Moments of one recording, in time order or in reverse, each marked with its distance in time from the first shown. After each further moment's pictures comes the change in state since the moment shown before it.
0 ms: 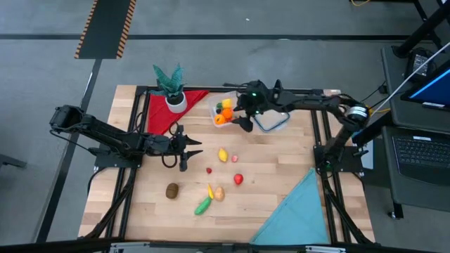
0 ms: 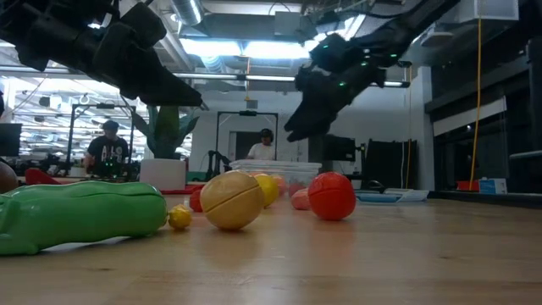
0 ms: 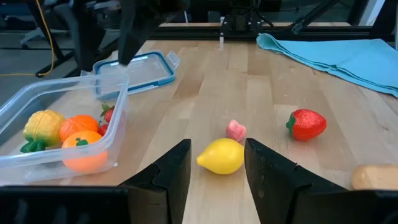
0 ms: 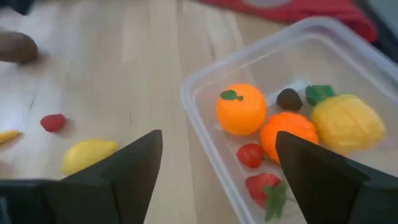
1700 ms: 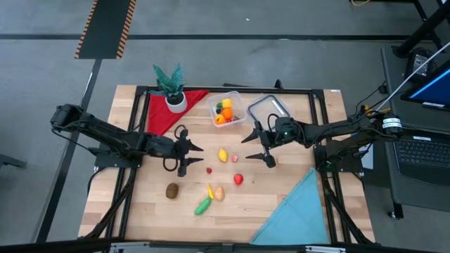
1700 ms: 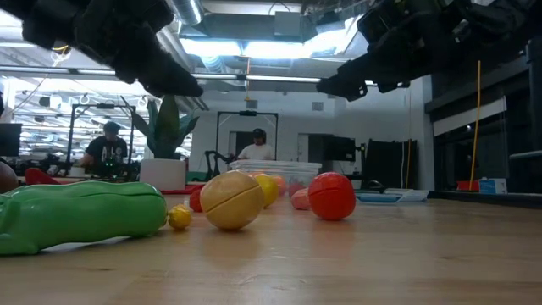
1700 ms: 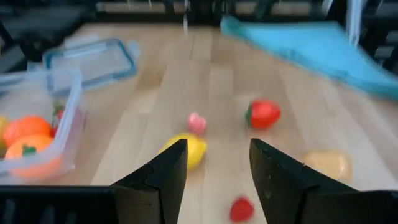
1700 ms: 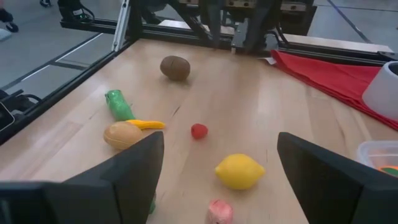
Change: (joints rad) left arm -0.045 0.001 0.138 -0.243 0.104 -0.041; right arm 0.359 -0.400 -0.550 0.555 0.023 -0.052
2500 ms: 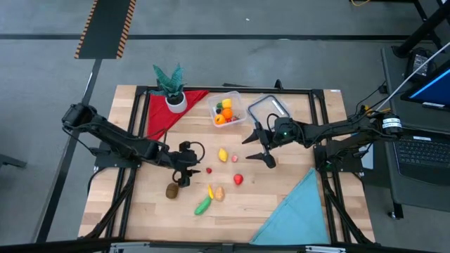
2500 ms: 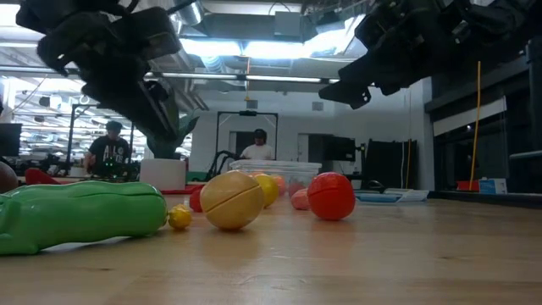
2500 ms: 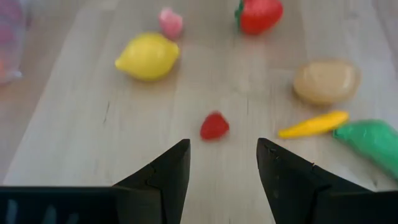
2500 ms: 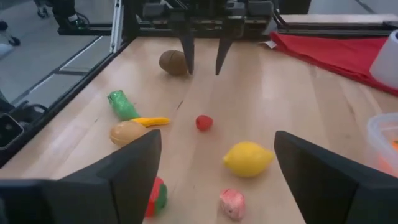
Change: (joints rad) left arm -0.120 0.214 0.168 -0.356 -0.022 -0.222; right arm 0.000 0.001 0.000 -0.027 0.000 0.116
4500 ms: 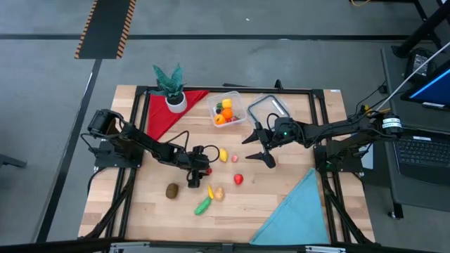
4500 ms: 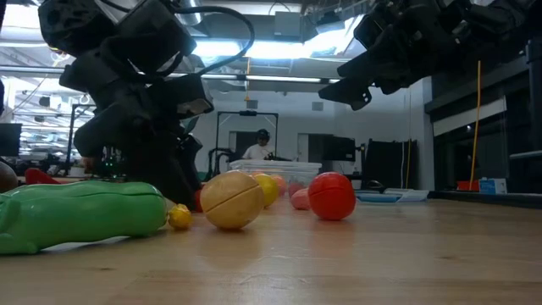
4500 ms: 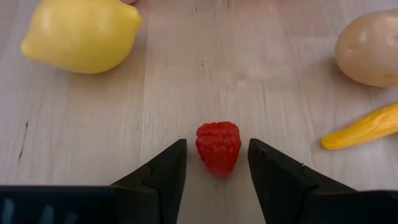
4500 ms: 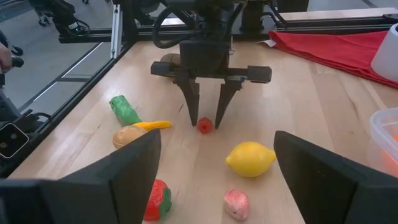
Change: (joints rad) left arm 0.118 0.360 0.000 0.340 0.162 0.184; right arm 0.000 0.000 0.000 0.006 0.000 0.042
